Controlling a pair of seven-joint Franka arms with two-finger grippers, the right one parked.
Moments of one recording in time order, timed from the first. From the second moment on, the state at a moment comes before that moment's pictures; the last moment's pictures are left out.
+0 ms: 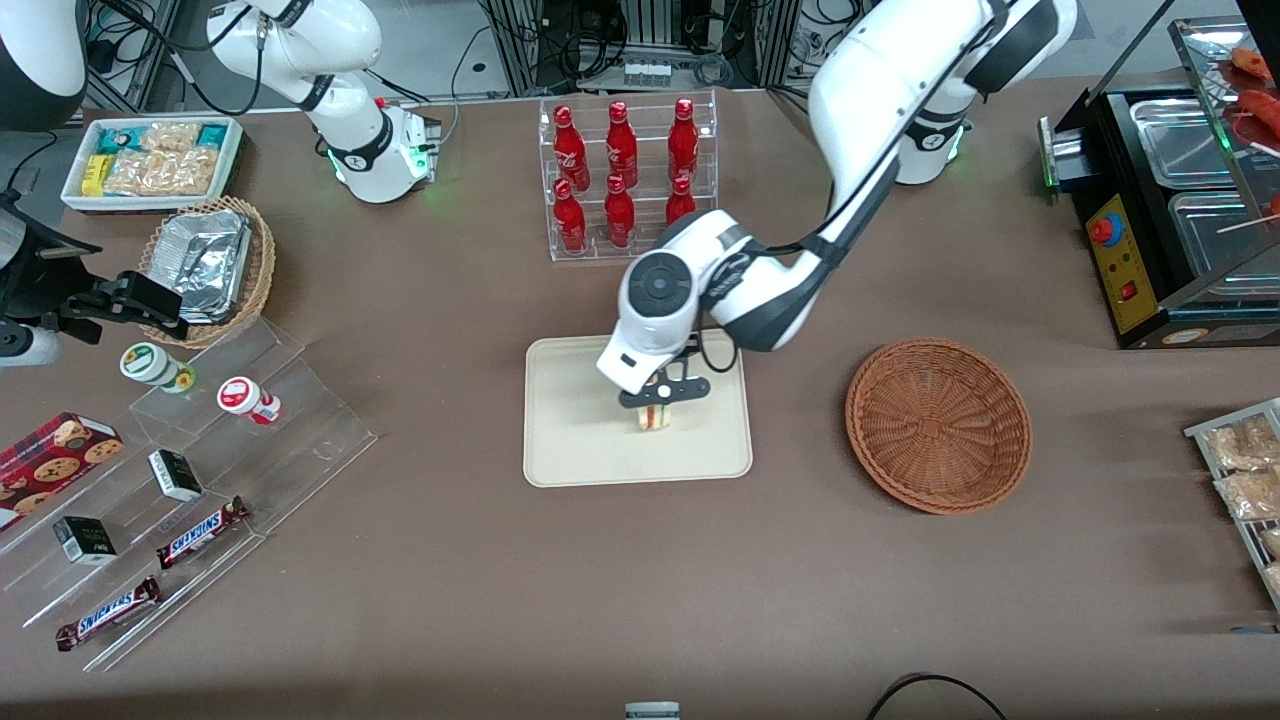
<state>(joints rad) -0.54 0.74 -0.35 -1.41 0.13 2.05 -1.02</state>
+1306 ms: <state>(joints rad) -0.55 0.85 -0.33 -1.33 0.16 2.05 -1.10</state>
